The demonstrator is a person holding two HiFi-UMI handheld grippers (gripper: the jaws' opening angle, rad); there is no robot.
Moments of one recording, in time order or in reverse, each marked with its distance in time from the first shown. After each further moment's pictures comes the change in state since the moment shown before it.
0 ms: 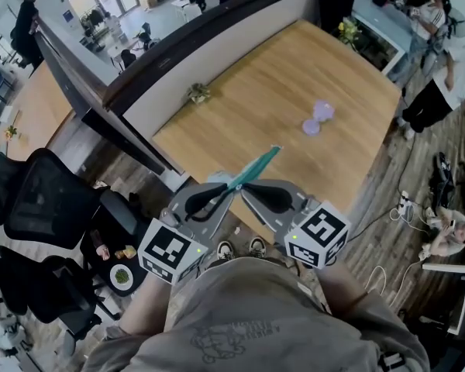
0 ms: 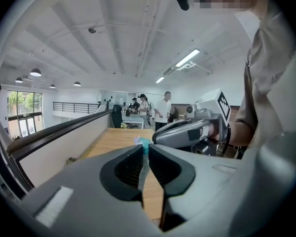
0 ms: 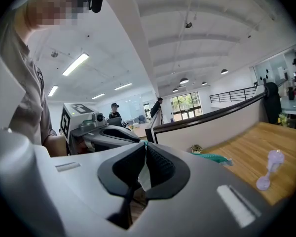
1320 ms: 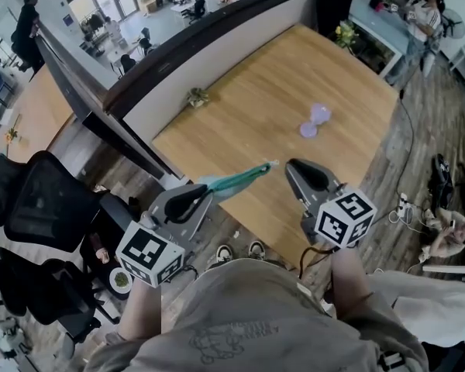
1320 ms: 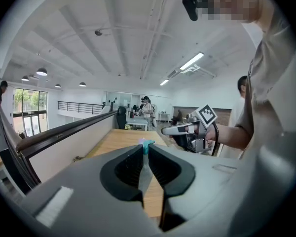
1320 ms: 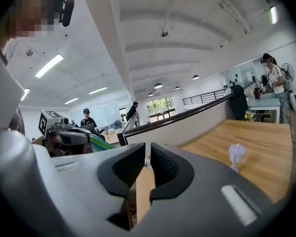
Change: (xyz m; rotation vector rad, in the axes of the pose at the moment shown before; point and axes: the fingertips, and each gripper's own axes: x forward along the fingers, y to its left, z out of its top) left arm -0.025 0.017 0.010 -0.036 -0.021 0.045; right arm -0.067 -0.105 -0.003 0.126 -0.045 -0.294
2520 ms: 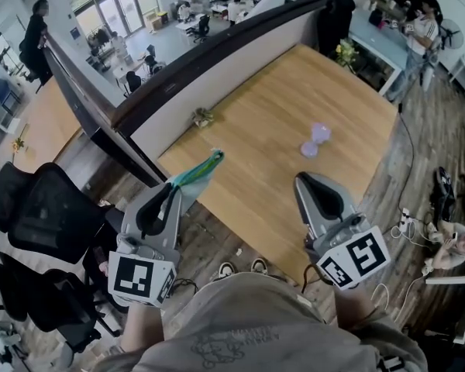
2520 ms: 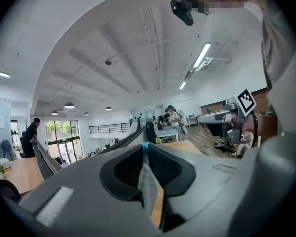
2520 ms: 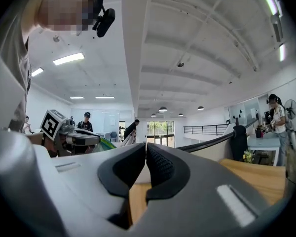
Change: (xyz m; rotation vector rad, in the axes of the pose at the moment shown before) left arm -0.060 0.046 0.067 0.157 -0.145 0.385; right arm -0.042 0.066 0.091 -0.258 -0.260 -0.043
